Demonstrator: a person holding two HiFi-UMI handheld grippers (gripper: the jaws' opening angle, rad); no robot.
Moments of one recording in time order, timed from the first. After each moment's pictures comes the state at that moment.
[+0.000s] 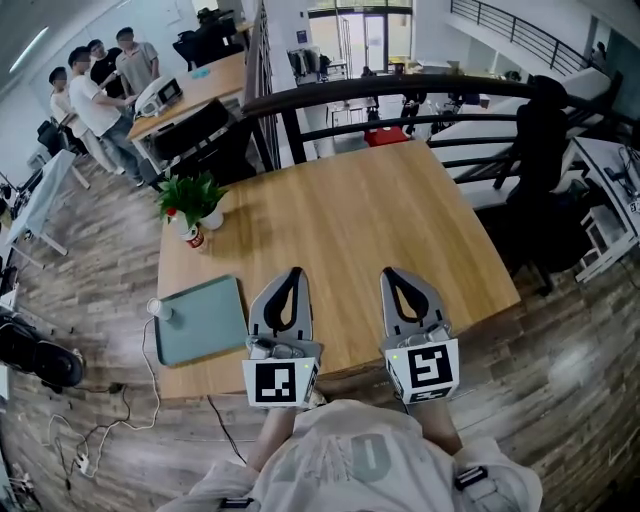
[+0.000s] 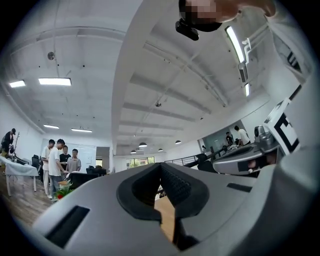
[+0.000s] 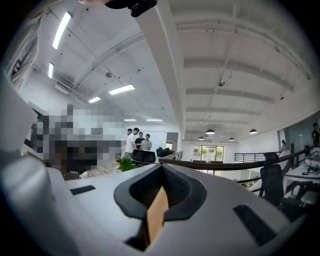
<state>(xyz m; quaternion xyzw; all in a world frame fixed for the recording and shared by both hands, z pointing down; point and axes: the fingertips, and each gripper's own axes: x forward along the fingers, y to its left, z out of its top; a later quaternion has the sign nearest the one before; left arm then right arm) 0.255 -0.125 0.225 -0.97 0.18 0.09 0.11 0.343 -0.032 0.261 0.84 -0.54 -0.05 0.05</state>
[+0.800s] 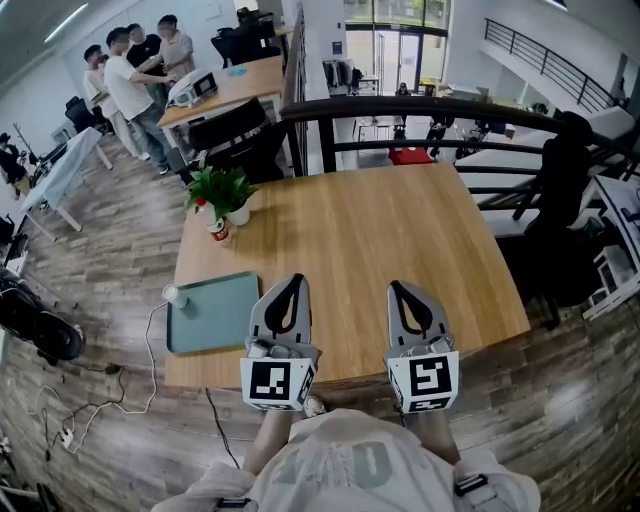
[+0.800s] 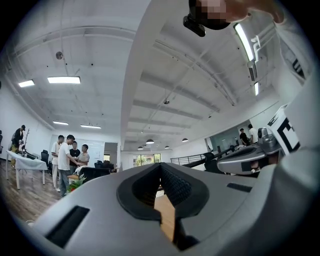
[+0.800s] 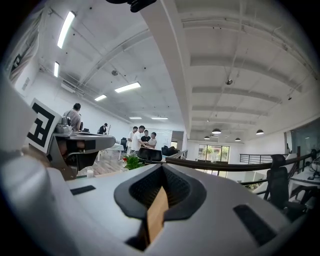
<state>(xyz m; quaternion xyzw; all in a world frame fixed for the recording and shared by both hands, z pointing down) 0.215 -0.160 0.231 -0.97 0.21 0.08 0.08 0.317 -0.059 0.263 0.82 -0.57 -0.05 0.07</state>
